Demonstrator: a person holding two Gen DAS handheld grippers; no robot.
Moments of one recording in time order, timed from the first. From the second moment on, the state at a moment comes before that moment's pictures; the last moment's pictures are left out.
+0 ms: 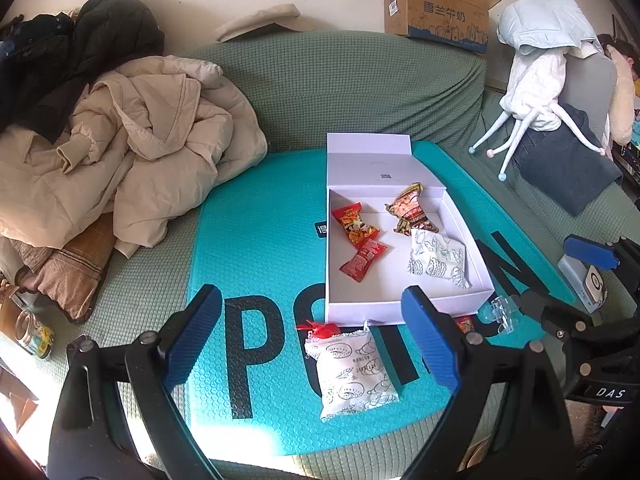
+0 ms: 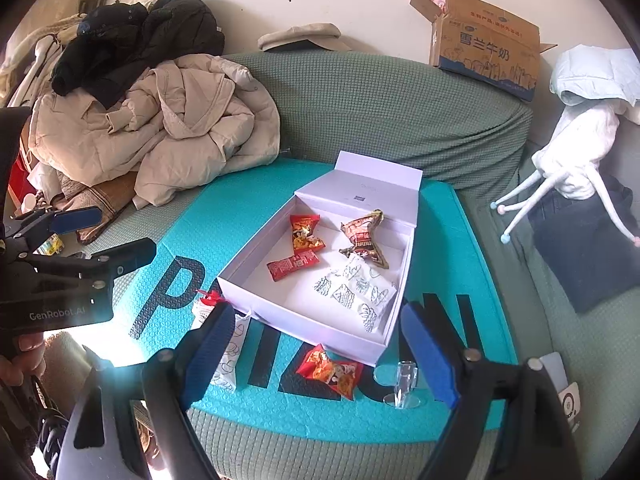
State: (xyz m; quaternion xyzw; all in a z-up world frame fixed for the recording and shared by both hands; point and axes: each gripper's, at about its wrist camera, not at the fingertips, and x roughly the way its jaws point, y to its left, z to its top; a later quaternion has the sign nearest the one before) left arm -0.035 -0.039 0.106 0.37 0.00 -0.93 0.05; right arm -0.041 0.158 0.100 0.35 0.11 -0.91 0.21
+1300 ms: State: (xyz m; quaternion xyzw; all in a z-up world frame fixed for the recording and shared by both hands) left arm -0.021 -0.043 -0.016 0.49 0.05 -0.87 0.00; right arm -0.032 0.178 -0.021 0.45 0.04 -0.87 0.20
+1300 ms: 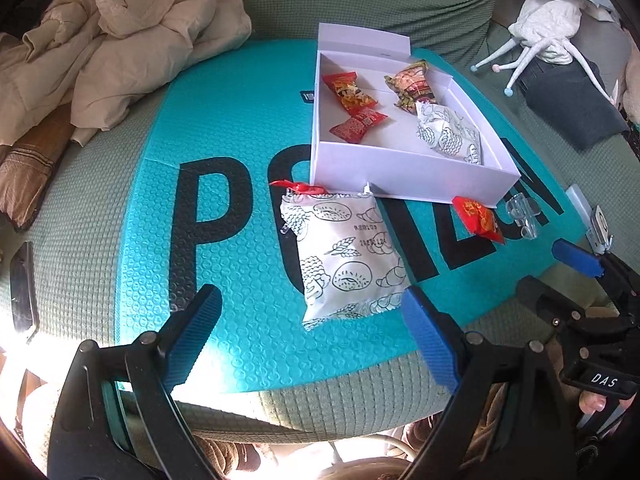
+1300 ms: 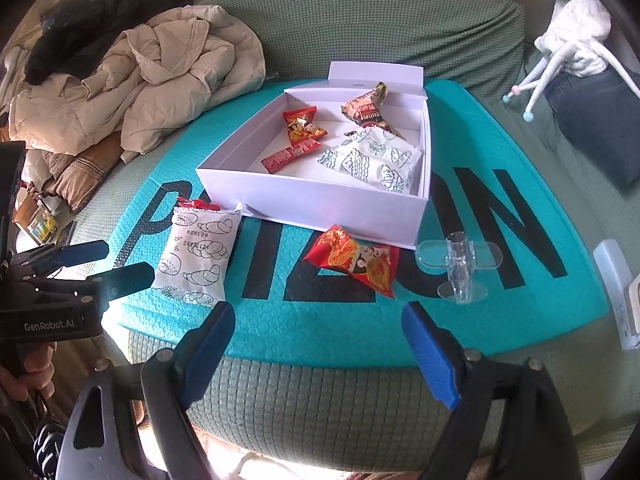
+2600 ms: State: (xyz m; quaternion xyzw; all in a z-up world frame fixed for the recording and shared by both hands) left arm -0.093 -0.027 -0.086 0.48 0.03 -0.88 -0.03; right arm -0.093 0.168 -0.076 0.44 0.00 -0.88 0.15
